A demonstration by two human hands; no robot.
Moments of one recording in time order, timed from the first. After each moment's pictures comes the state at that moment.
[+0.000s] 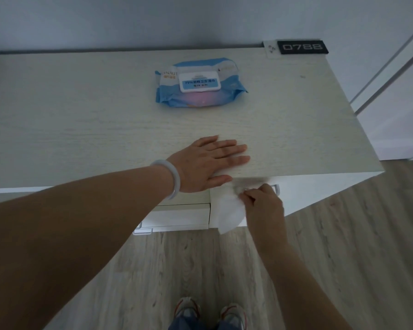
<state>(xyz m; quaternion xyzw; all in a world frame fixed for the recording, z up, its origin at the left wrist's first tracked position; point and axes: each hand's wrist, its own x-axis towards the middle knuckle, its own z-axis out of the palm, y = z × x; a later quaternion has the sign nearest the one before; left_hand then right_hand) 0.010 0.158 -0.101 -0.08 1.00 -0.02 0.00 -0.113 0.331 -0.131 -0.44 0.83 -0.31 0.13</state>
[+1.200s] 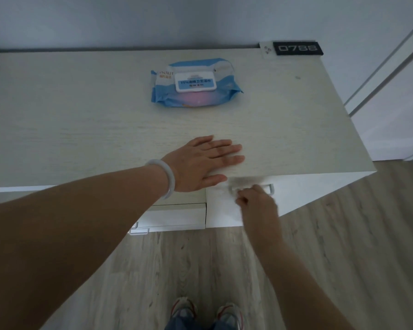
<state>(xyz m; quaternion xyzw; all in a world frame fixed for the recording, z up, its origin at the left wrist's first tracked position) 0.011 0.157 -0.101 -0.09 1.00 -0.02 0.00 -0.117 0.334 -0.129 -0.50 0.81 -0.27 0.12</state>
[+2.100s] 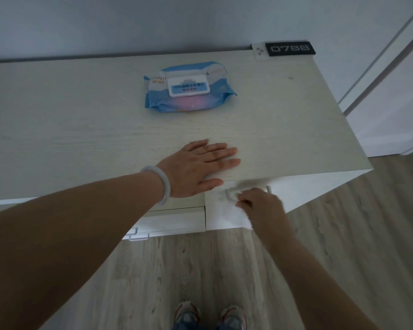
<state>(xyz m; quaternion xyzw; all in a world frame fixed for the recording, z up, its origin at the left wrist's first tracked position) 0.012 0.156 -0.102 -0.09 1.00 -0.02 0.01 -0.141 0.337 -0.122 -0.56 0.78 -0.25 0.15</state>
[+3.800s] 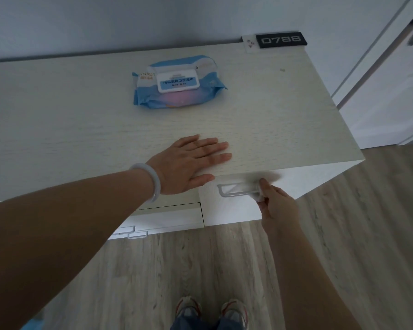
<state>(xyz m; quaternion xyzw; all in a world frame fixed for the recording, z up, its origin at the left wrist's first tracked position) 0.010 0.156 -0.101 -0.08 1.00 -0.02 0.01 -0.162 0.337 -0.132 0.12 0.60 -0.66 0.43</state>
